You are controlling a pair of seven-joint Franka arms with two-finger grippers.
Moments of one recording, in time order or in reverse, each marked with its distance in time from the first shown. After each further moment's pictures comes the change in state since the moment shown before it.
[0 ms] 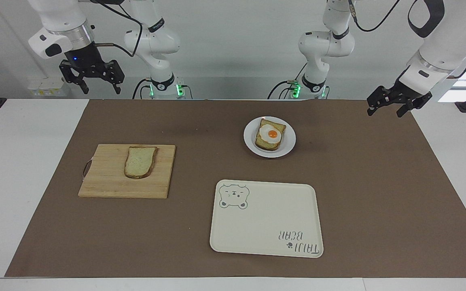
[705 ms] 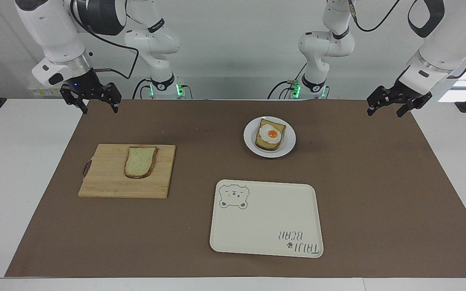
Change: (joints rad) left arm 0.000 0.000 0.000 0.000 0.000 0.000 0.000; right arm -0.048 0.022 -0.010 -0.207 0.000 0.244 -0.094
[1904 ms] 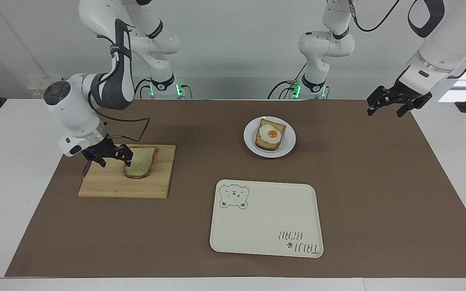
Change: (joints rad) left arm 0.000 0.000 0.000 0.000 0.000 0.000 0.000; right arm -0.025 0.306 0.000 -0.097 0.145 0.414 -0.002
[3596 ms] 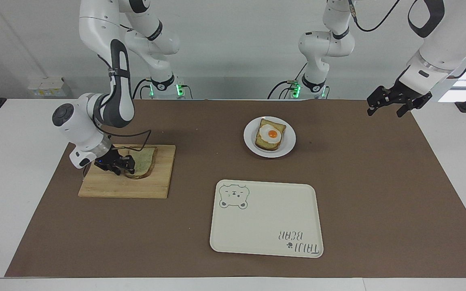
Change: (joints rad) left arm 0.000 0.000 0.000 0.000 0.000 0.000 0.000; right arm -0.044 0.053 0.011 -0.105 0.125 0.106 -0.134
